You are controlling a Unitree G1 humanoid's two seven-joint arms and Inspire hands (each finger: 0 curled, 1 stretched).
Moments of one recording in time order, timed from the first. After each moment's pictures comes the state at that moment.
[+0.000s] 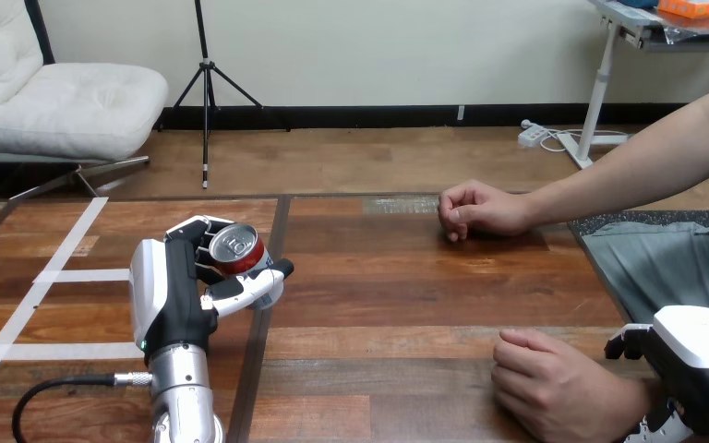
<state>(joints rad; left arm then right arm) -0.33 0.14 -0.07 0.84 0.36 -0.46 0.56 0.23 -0.64 -0.04 -0.25 -0.88 0.16 0.42</state>
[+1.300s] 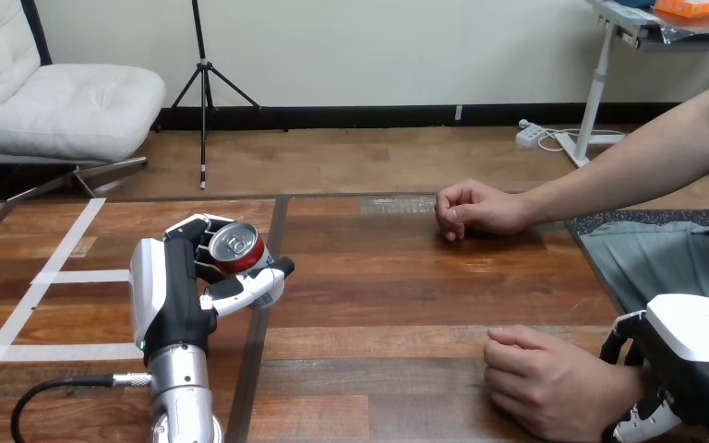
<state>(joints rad) -0.31 0.14 -0.07 0.81 0.35 -0.46 0.55 0.20 -0.64 0.00 -0.17 -0.87 0.14 0.30</state>
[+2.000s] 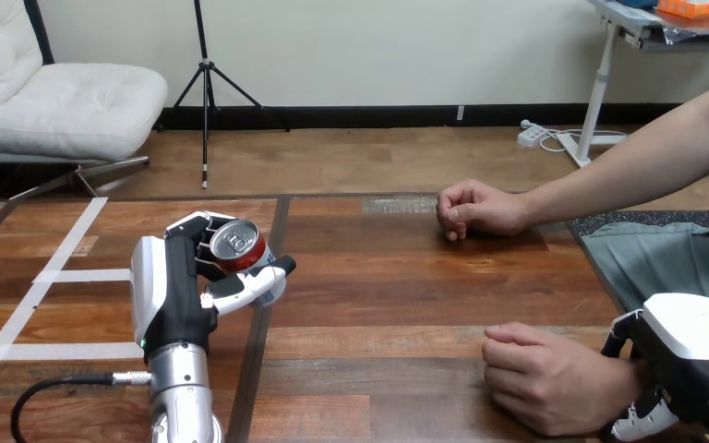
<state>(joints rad) -0.30 0.14 -0.07 0.79 0.35 -0.46 0.54 0.18 -0.64 0.01 -0.16 -0.87 0.13 0.31</state>
